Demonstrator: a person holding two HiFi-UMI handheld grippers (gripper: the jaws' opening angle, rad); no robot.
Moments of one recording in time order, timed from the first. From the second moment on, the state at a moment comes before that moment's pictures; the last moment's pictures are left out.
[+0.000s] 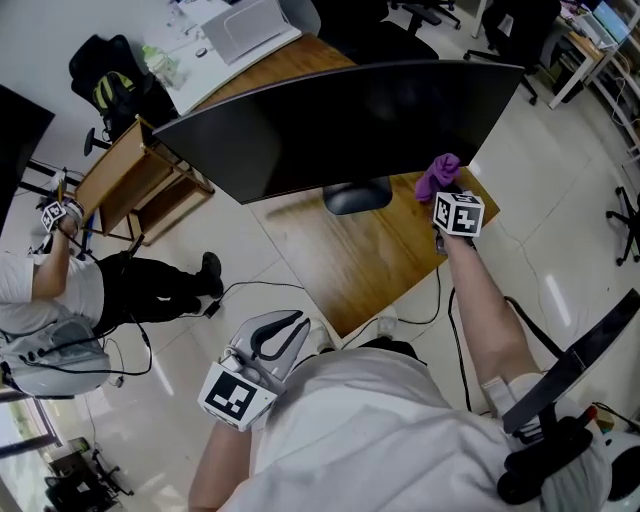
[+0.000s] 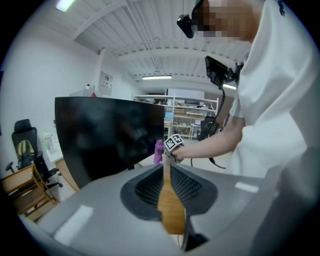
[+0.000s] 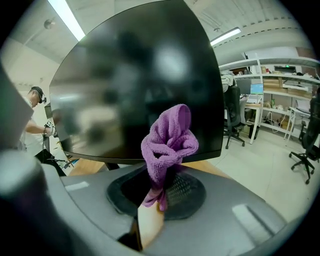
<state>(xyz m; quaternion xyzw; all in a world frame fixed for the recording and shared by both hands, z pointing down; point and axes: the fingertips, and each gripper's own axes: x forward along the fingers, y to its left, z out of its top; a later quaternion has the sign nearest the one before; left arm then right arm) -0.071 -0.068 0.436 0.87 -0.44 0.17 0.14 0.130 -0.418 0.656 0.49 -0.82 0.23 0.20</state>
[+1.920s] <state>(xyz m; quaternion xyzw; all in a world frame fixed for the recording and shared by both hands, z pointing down) -0.234 -0.007 0.440 0.85 -0.49 0.12 0.15 -0.094 -0.344 0.665 0.43 -0.84 0.19 0.26</state>
